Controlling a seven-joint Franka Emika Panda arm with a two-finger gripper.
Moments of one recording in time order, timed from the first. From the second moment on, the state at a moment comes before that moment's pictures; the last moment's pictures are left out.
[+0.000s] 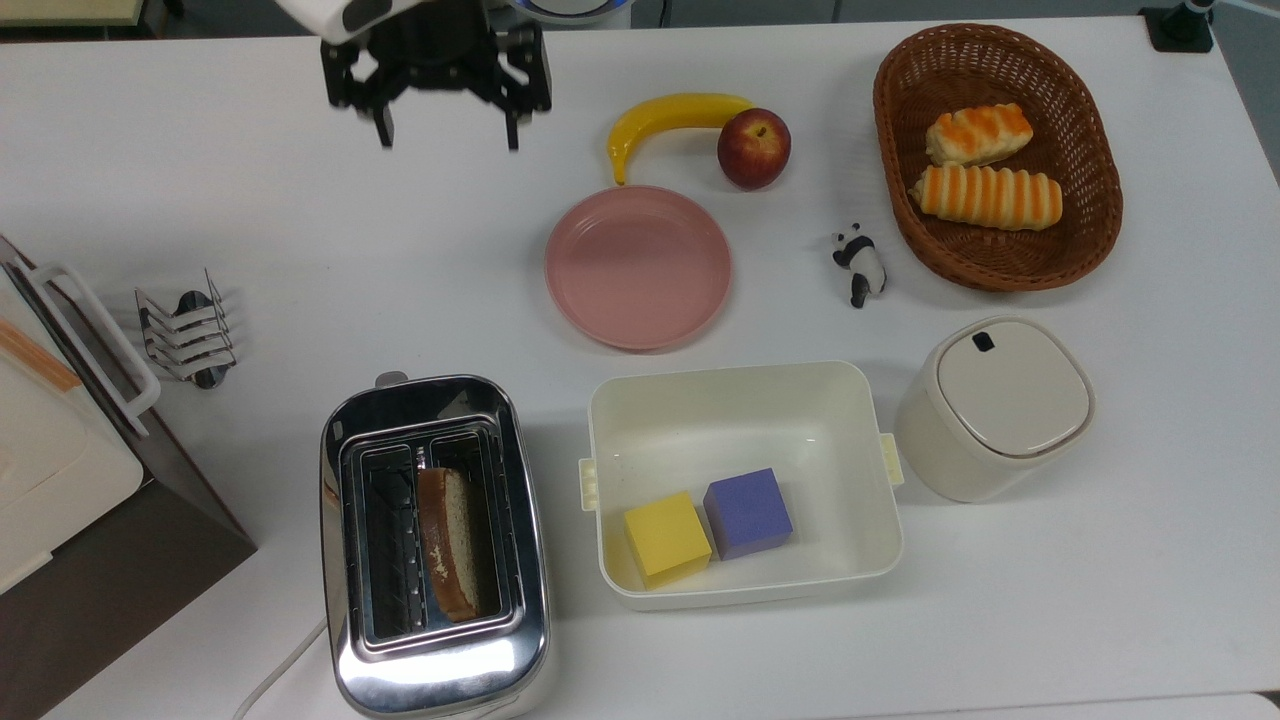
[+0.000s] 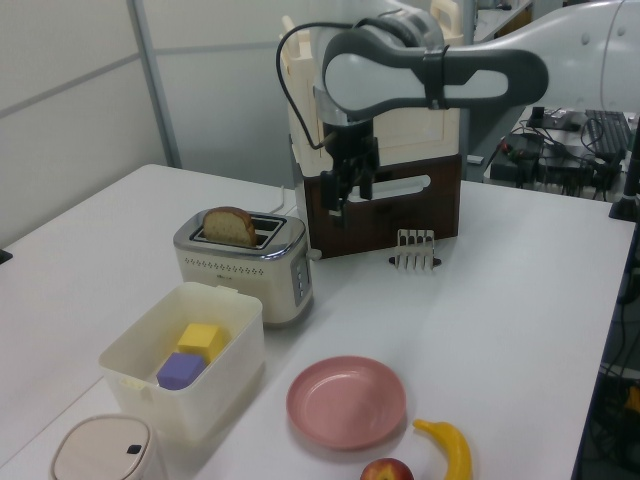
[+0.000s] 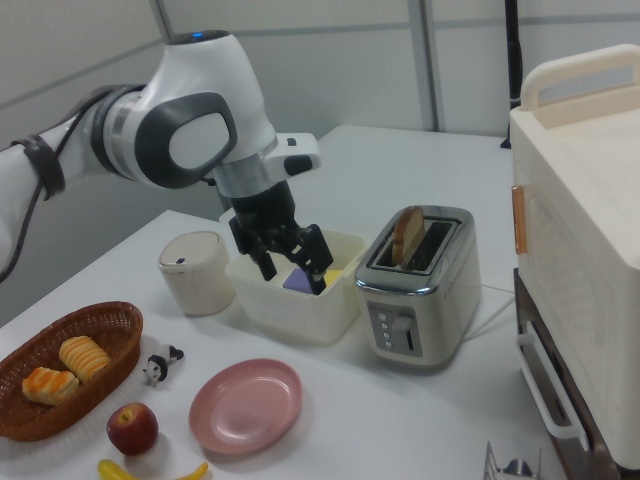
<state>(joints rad) -0.02 0.21 -0.04 -1.43 -0.05 1.68 -0.09</state>
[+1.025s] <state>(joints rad) -0.05 0.31 -0.04 -1.43 -0.05 1.95 -0.18</state>
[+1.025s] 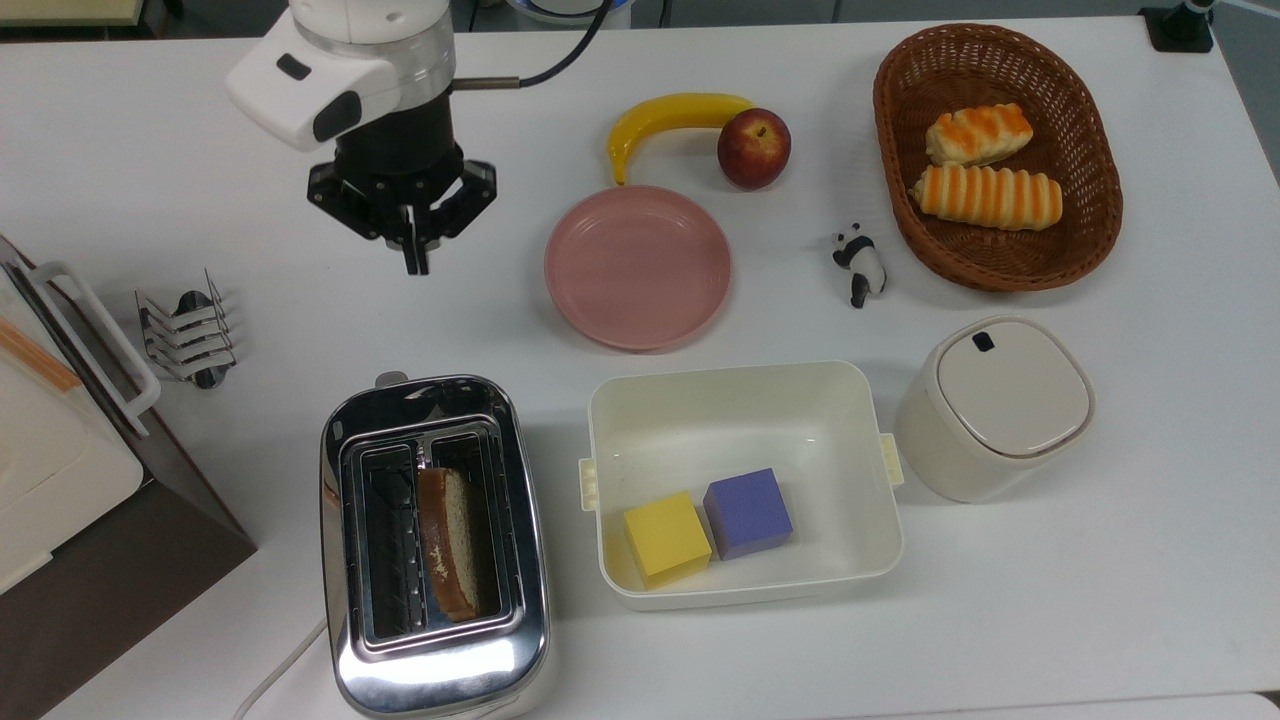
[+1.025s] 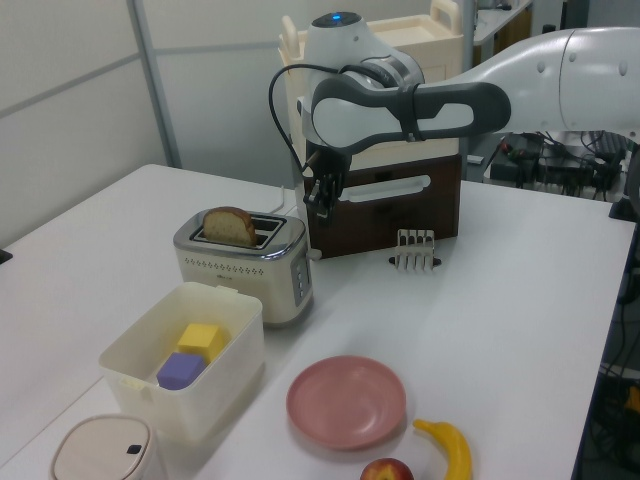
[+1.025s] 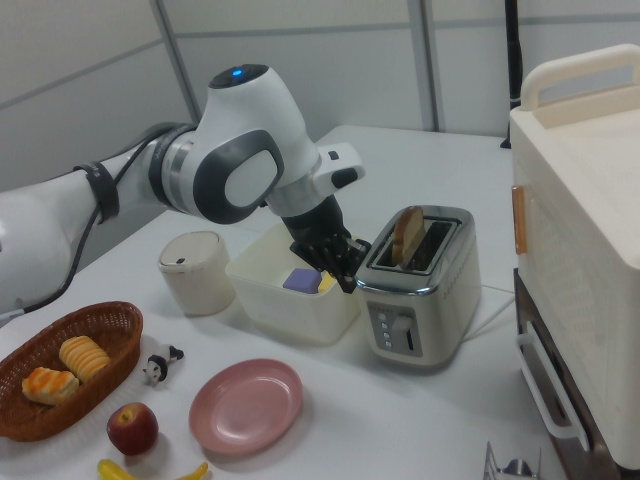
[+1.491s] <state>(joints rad) -0.08 0.39 -0.04 -1.43 -0.05 2.05 -0.22</state>
